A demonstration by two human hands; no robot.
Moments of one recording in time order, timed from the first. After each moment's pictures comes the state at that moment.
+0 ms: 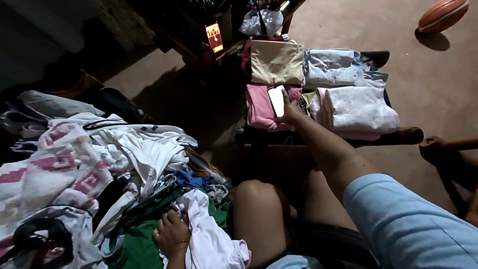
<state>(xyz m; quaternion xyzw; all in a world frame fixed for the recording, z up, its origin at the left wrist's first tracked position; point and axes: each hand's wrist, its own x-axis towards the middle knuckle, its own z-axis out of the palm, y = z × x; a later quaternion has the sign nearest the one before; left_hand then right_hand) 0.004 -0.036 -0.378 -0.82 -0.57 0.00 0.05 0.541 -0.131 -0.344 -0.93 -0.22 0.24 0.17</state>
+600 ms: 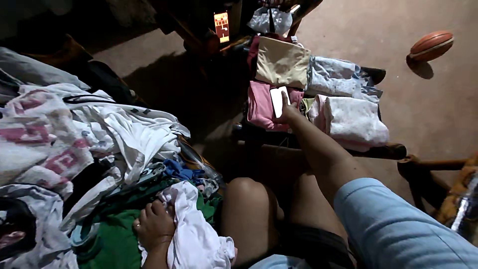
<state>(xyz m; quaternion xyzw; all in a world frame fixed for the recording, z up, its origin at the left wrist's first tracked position) 0.003 -0.034 -0.377 -0.82 -0.57 0.02 0.02 0.540 -0.116 -0.341 -0.94 -0.22 0.25 0.07</state>
